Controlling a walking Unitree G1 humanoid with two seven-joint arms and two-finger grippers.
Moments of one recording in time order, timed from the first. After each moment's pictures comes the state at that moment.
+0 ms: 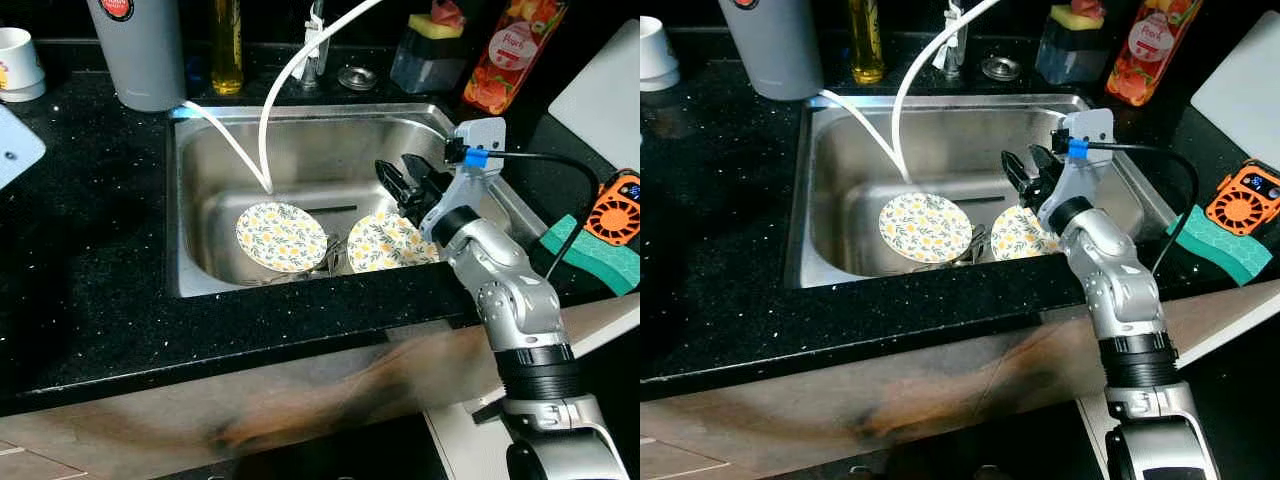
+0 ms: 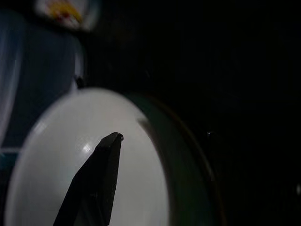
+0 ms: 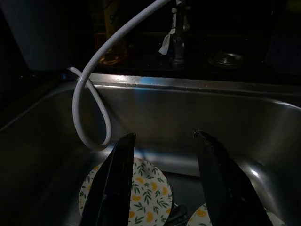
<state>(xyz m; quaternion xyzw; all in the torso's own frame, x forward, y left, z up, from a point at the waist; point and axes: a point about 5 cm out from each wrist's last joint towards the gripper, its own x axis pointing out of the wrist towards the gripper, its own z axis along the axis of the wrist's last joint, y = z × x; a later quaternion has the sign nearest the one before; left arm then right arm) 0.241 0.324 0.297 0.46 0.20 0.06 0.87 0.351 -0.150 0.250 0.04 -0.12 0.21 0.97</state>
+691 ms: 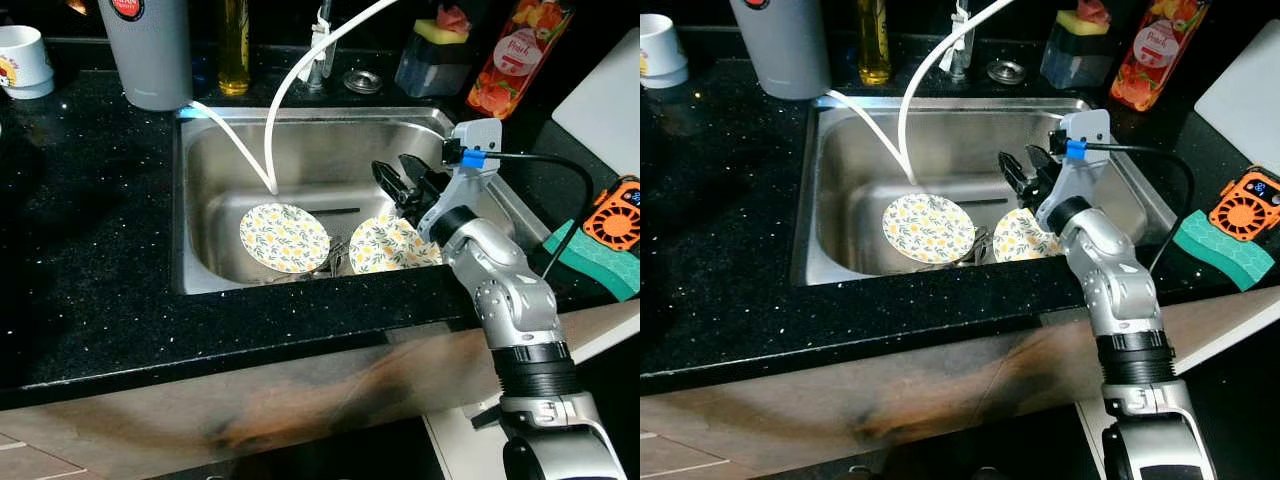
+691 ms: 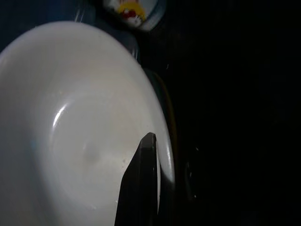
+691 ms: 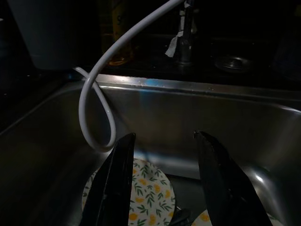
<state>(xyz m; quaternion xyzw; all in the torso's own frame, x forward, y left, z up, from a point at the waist) 0.250 0.330 0.320 0.42 0.12 0.13 0.89 0.353 -0.152 0.249 0.04 -0.12 0.21 0.97</state>
